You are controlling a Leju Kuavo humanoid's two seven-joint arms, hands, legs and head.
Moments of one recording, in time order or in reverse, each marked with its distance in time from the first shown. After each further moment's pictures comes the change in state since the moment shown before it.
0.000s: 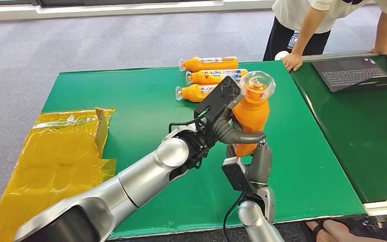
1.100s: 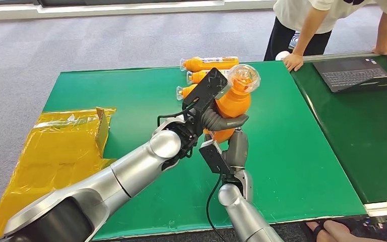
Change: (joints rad) left arm -0.054 0.039 -0.045 0.044 0.038 0.088 -0.062; right arm -0.204 0.094 0.082 0.301 -0.078 -0.009 -0.012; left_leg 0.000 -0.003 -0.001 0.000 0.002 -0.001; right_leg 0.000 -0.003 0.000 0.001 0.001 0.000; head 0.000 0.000
